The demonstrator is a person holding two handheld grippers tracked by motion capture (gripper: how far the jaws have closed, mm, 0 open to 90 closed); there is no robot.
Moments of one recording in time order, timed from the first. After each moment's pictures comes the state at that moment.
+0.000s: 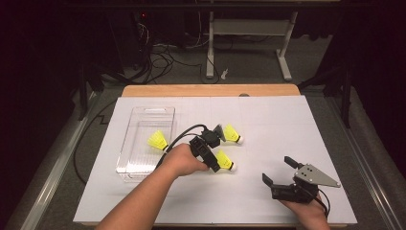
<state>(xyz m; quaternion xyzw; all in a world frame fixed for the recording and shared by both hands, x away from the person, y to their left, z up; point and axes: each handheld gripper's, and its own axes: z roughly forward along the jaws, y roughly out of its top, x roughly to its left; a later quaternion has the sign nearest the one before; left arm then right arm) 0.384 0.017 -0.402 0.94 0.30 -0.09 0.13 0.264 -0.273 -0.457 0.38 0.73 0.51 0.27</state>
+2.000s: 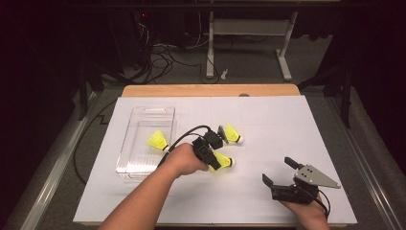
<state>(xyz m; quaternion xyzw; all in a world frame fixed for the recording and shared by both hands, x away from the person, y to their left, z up) 0.383 0.016 -0.400 0.95 0.24 -0.11 0.16 0.262 -0.274 -0.457 0.38 0.73 0.51 0.27</state>
